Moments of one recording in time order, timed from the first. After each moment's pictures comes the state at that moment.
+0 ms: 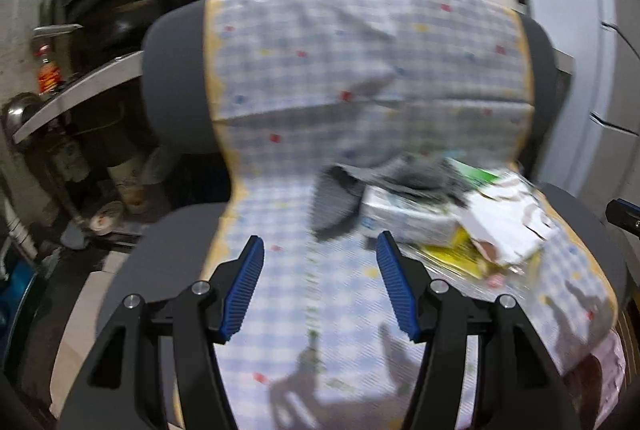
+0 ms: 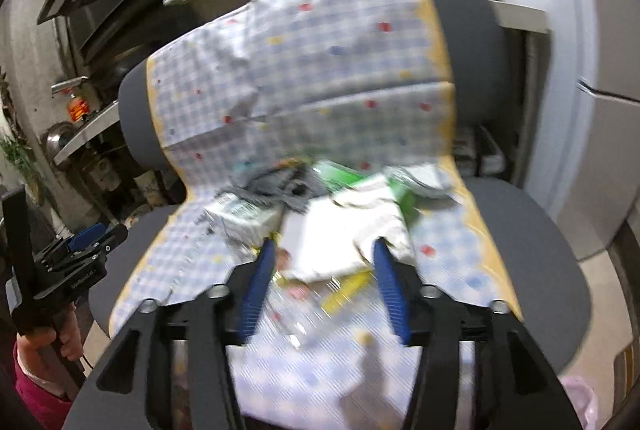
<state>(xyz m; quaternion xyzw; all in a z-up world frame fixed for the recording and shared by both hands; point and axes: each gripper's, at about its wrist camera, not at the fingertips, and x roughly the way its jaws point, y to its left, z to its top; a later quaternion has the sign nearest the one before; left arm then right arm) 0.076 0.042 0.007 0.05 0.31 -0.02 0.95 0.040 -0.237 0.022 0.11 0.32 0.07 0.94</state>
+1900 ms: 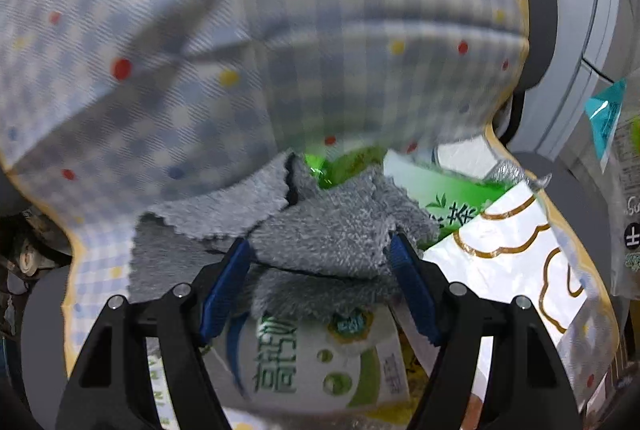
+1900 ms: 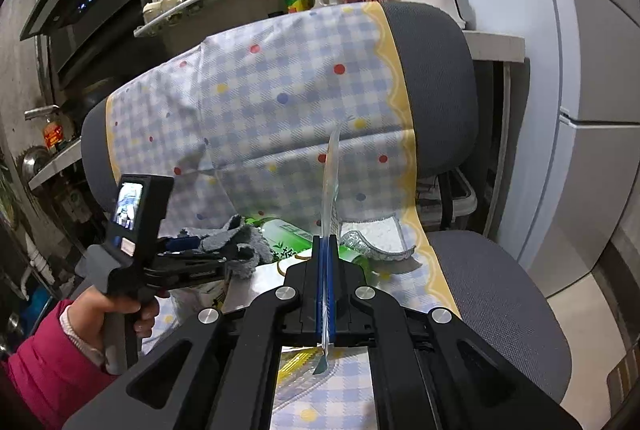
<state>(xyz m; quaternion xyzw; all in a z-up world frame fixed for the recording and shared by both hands) 0.260 -0.099 -0.069 0.10 0.43 -0.17 0.88 0.079 -0.286 0.026 0.11 0.26 0.01 0.96</state>
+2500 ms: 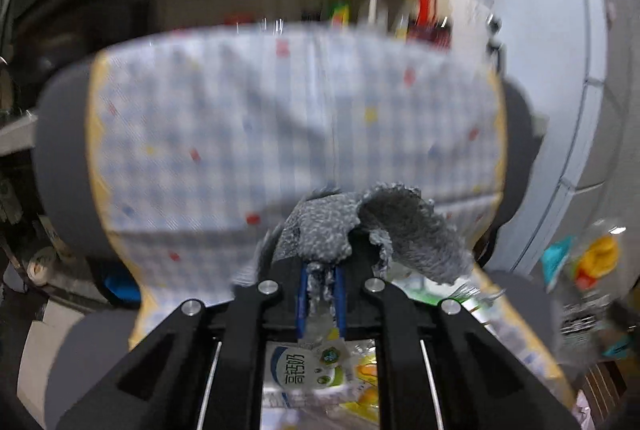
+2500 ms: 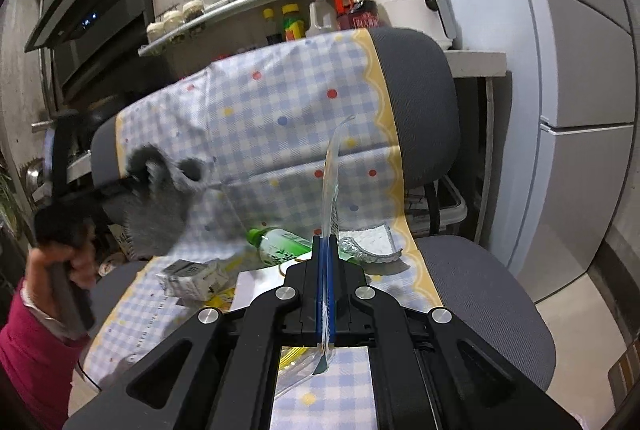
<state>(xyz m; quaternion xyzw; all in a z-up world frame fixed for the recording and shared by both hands) 0.172 -0.034 0.066 0.01 0.23 -0.14 0.96 0.033 -0.291 0.047 0.11 0.23 0.01 0.97</state>
